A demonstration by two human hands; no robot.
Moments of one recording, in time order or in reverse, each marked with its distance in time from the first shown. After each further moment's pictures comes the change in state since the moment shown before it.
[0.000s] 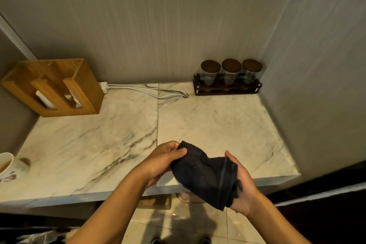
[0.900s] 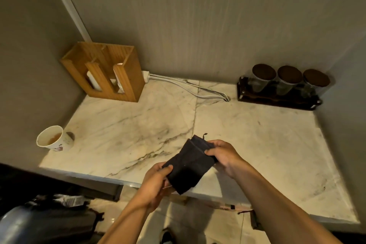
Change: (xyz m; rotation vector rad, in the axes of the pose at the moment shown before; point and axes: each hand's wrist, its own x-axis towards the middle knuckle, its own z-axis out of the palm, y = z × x) left_hand -0.022 -0.082 -0.078 -0.478 0.552 -0.181; right_hand 0.164 -0.009 0.073 -0.877 0.269 -0.173
